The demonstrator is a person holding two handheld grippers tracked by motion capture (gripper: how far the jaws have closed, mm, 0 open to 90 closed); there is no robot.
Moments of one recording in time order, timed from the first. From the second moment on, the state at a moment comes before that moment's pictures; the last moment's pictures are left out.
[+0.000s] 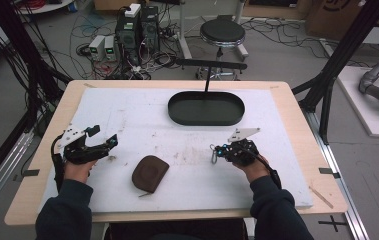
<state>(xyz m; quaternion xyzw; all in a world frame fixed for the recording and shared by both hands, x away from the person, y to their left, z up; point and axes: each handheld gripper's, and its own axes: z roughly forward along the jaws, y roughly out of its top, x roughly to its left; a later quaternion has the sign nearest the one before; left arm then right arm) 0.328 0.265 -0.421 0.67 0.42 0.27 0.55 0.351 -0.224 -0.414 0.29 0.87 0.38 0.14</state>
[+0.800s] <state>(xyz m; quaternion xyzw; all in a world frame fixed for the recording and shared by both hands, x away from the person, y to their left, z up) 0.328 0.264 -0.420 0.67 0.41 0.28 0.55 0.421 -0.261 -0.340 0.35 0.78 0.46 0.24</state>
